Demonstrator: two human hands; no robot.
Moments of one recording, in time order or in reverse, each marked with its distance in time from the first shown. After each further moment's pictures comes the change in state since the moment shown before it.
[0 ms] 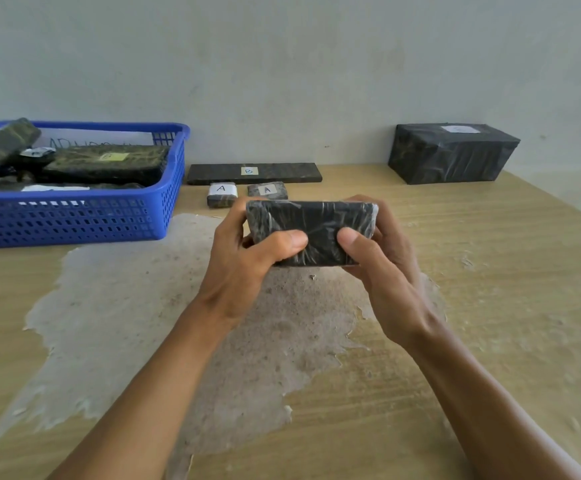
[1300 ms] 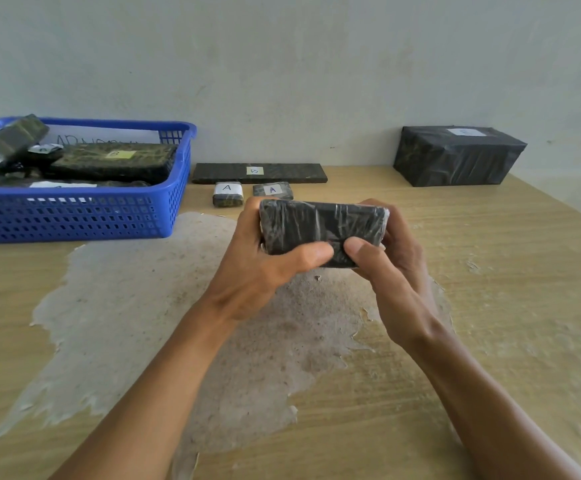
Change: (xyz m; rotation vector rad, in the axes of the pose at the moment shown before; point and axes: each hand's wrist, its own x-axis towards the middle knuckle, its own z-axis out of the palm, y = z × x) left_hand 0.001 -0.001 0.000 0.093 -0.067 0.005; right_hand -0.002 0.004 -0.001 -0.064 0.030 -0.053
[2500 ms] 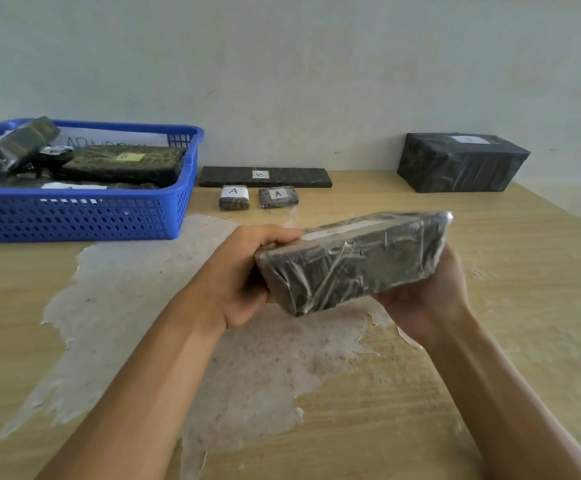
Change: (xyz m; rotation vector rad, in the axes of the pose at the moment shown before) left_hand 0.002 0.018 -0.014 -0.466 -0.066 -0.551; right_hand 0.010 -0.007 -0.016 0.555 0.282 0.506
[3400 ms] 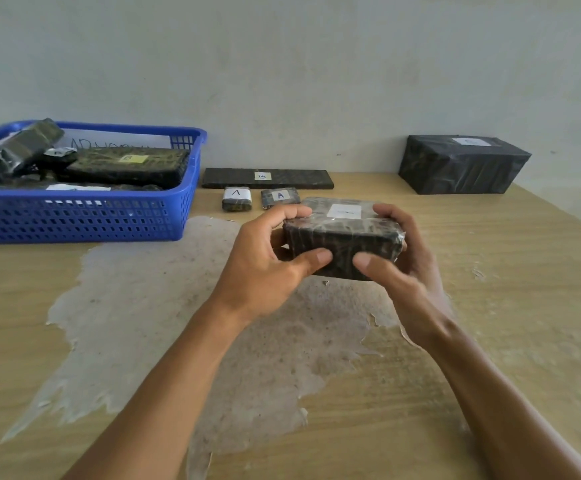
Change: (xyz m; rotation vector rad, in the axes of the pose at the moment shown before) left_hand 0.007 -0.014 0.001 0.492 0.115 0.534; right_hand 0.001 0.014 -0.007 -0.562 -0.176 -0.385
